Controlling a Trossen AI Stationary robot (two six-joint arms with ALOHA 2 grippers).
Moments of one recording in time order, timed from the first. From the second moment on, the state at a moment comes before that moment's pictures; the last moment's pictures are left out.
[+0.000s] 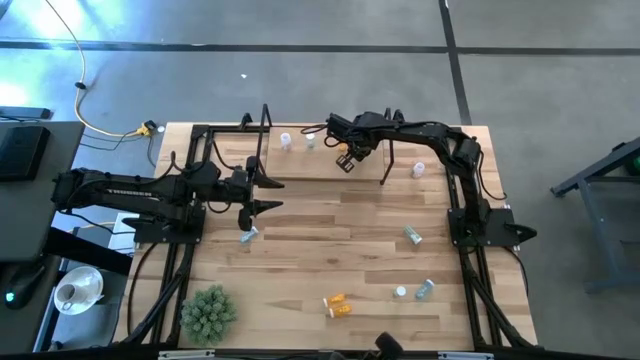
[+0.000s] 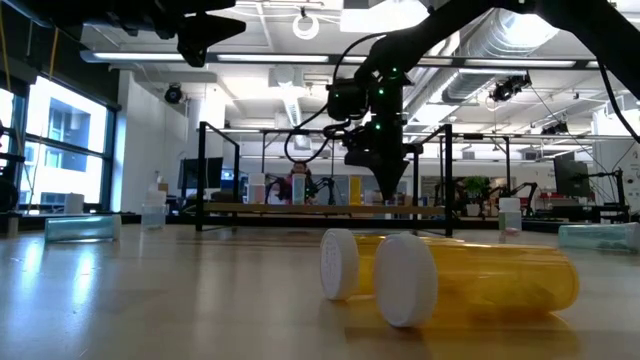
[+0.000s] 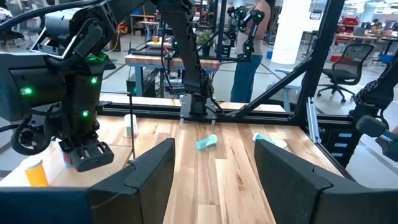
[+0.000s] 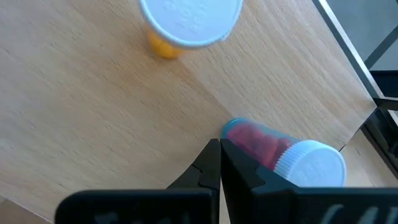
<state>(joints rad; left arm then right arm) 0.18 0.84 0.48 0.29 0.08 -0.05 -0.49 2.07 1.65 -1.01 0.28 0.26</state>
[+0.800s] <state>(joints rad) 0.18 0.84 0.48 0.29 0.08 -0.05 -0.48 2.07 1.65 -1.04 0.28 0.27</state>
